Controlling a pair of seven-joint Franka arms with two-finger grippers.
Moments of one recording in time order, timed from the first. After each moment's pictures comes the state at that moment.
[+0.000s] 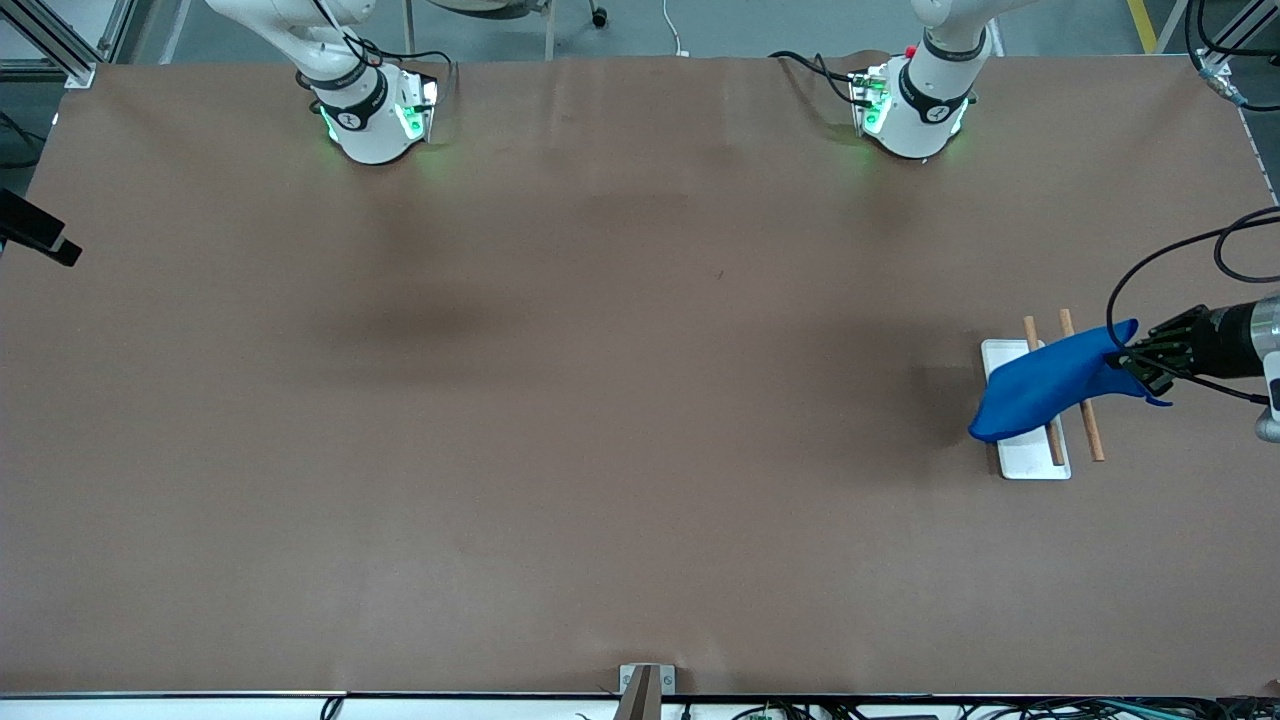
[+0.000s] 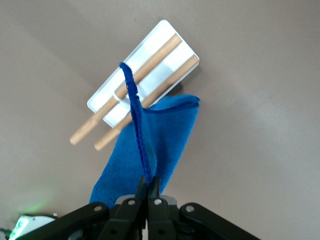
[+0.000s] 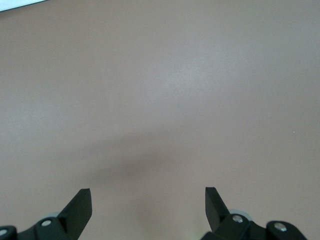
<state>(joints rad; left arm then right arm) 0.39 0.36 -0.24 -1.50 -0.07 1.63 -0.60 -0.08 -0.02 -0.05 -1.51 0.01 1.51 0.09</state>
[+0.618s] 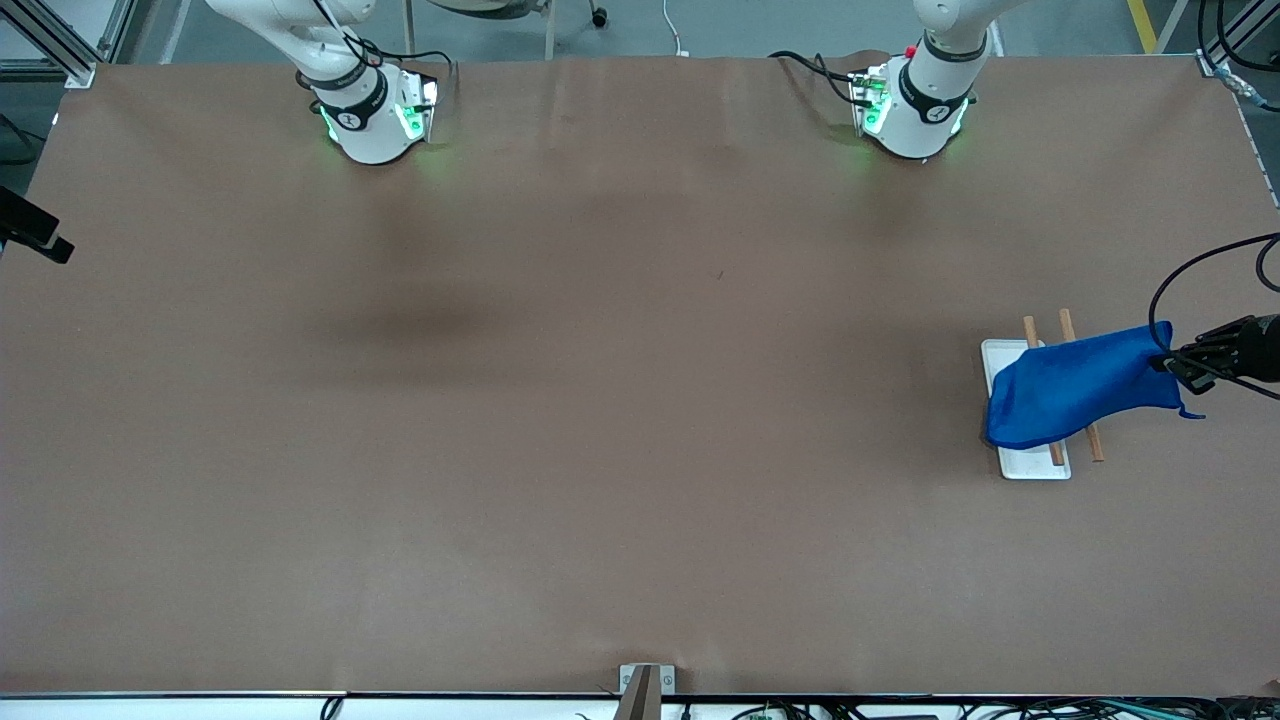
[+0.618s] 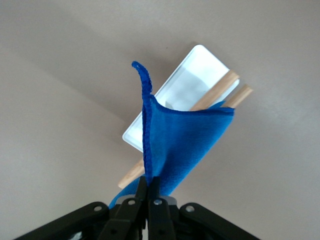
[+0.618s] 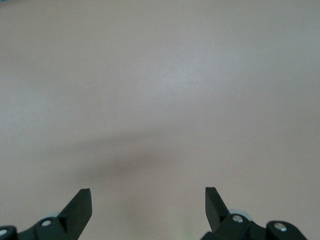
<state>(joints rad) 0.50 0.40 -0.24 -1.53 -0.02 1.65 -0.37 -0.08 -0.02 -0.05 -1.49 -0.02 1.49 0.05</state>
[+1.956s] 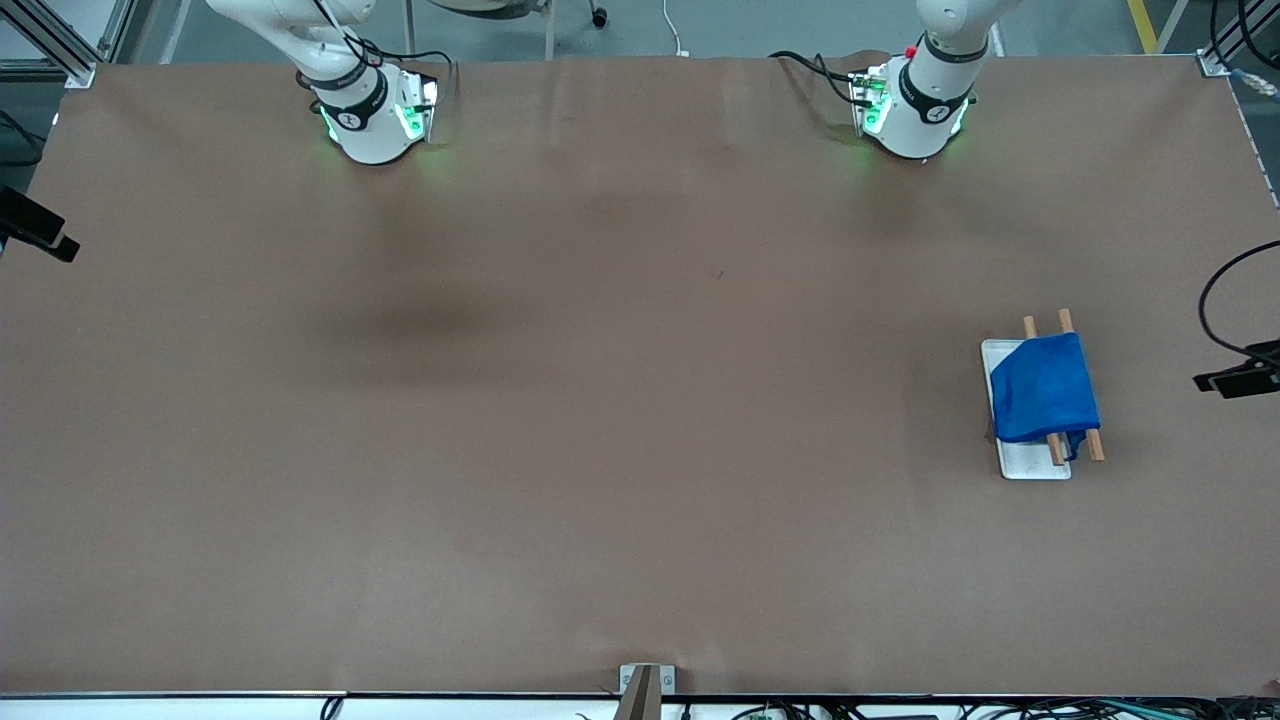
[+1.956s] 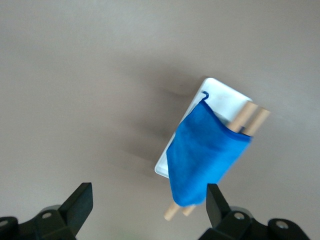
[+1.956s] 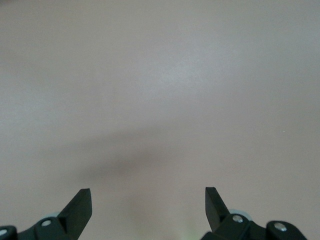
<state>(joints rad) 0.57 0.43 -0.27 -1.40 0.06 1.65 -0.12 -0.08 -0.02 -0.05 -1.49 -0.02 1.48 0.07</state>
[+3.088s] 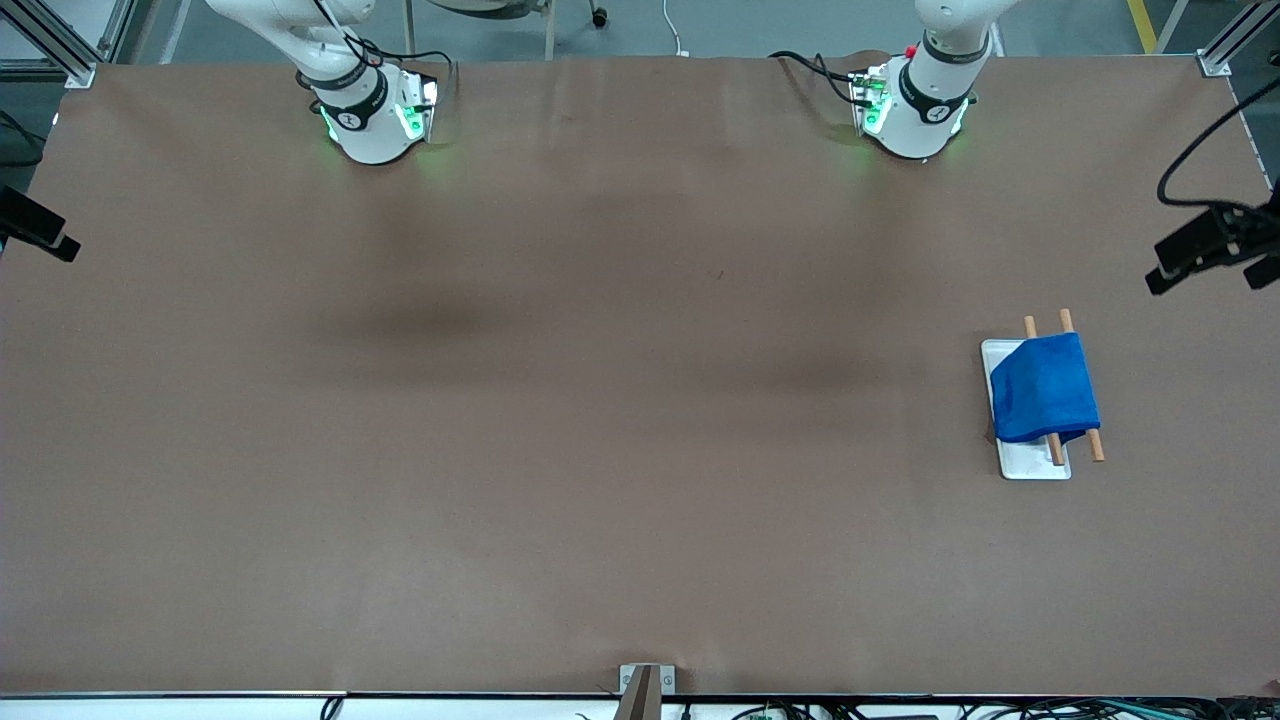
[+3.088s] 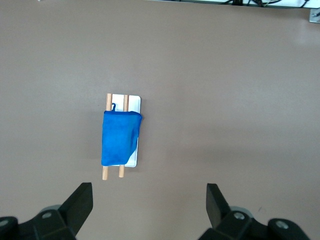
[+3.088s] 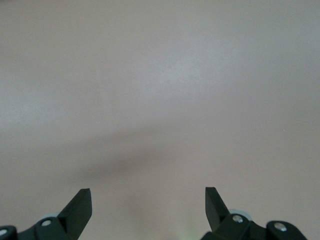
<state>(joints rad) 0.49 0.08 -0.58 -1.34 0.06 1.50 -0.12 -0.08 -0.02 -0.05 -1.49 -0.02 1.48 0.08</state>
